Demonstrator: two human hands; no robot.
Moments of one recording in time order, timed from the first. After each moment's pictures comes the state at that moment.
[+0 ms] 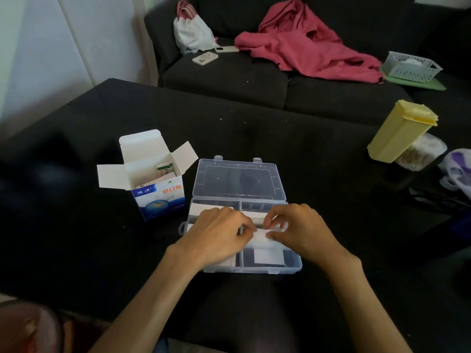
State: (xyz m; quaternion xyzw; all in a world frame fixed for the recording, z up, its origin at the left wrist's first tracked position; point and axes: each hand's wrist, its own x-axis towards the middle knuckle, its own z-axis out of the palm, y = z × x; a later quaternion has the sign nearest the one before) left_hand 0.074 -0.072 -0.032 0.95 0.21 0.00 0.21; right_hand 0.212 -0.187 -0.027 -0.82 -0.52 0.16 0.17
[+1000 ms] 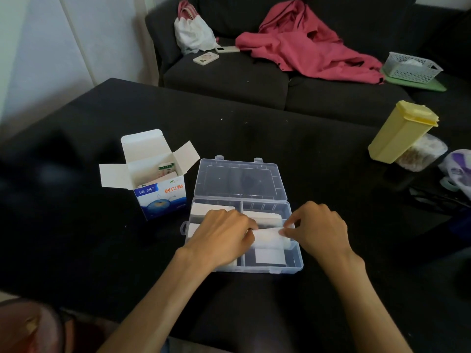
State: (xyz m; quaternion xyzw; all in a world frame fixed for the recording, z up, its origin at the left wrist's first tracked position) left_hand 0.075 -0.078 -0.034 0.97 0.18 0.02 0.14; right_hand 0.208 -0.191 -0.012 -0.93 -0.36 0.09 0.05
